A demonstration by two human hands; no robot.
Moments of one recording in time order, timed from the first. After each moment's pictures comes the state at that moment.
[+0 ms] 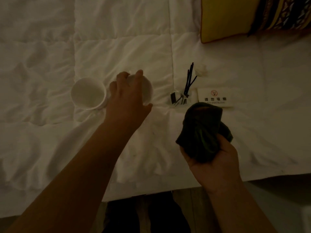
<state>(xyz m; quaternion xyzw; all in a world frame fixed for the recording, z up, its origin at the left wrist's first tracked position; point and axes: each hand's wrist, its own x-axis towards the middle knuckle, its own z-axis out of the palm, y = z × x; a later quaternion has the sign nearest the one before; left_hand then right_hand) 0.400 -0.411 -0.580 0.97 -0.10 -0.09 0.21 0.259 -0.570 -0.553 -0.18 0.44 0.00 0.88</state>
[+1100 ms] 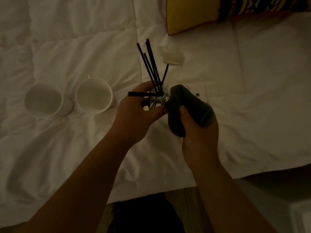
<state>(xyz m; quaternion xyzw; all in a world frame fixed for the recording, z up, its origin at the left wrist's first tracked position) 0.367 -0.504 -0.577 0.79 -0.11 -0.20 0.57 0.285 -0.629 -0.578 -0.58 0.36 -0.10 0.72</state>
